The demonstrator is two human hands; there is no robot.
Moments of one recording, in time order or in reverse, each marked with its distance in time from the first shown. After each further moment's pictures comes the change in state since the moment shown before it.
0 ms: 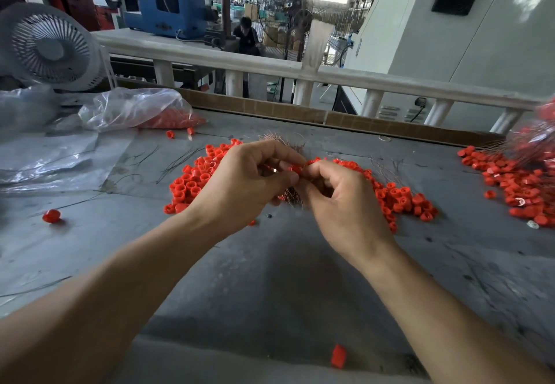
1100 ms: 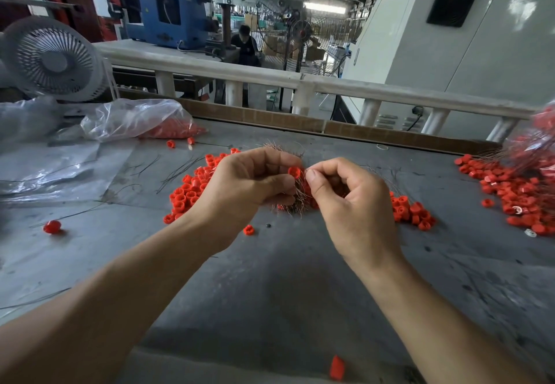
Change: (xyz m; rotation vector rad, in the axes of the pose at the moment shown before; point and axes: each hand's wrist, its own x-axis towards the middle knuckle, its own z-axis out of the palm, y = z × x) left_hand 0.001 0.001 0.001 -0.506 -0.022 -0.133; right_hand -0.002 -0.019 -0.006 0.035 0.231 -0.059
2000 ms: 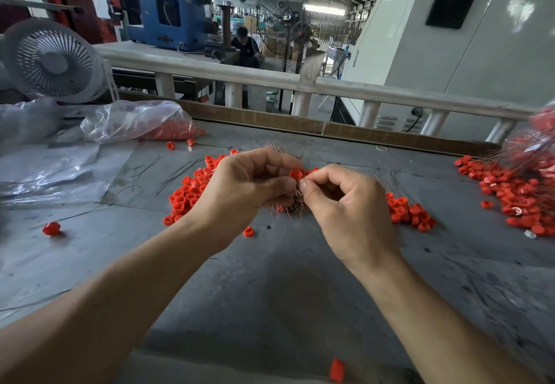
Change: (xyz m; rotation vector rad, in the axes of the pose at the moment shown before) left_hand -0.003 0.005 0.001 0.088 -0.001 0.049; right_hand -0.001 -0.005 -0.002 -0.091 -0.058 -0.001
